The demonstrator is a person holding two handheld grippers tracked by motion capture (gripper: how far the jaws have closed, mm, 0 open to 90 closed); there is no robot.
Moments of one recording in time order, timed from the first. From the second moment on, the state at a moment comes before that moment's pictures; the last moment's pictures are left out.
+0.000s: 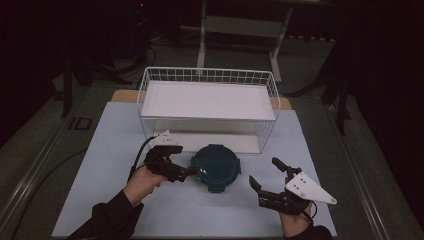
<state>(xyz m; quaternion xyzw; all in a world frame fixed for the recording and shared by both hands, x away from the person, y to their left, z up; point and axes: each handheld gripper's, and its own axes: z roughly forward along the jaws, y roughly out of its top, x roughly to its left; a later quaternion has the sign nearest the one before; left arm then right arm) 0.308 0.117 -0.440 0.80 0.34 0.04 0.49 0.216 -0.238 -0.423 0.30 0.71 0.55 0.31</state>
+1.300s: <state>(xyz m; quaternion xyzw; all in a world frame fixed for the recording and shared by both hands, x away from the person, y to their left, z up) 0.360 0.127 -0.511 0.70 0.53 -0.22 0.42 0.219 -0.220 -0.439 0.31 0.75 0.51 0.29</state>
